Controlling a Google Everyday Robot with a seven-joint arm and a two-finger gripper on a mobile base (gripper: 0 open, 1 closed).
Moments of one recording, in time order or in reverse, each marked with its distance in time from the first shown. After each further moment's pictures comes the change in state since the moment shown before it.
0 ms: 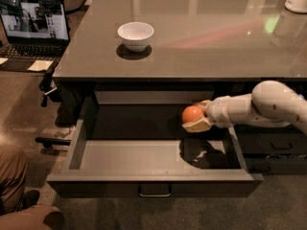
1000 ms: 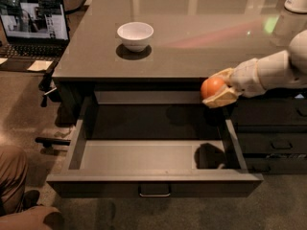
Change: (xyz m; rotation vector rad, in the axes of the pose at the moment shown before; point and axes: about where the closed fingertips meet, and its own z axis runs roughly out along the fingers) arm -0.068 -0.032 -0.105 -0.014 0.055 -0.134
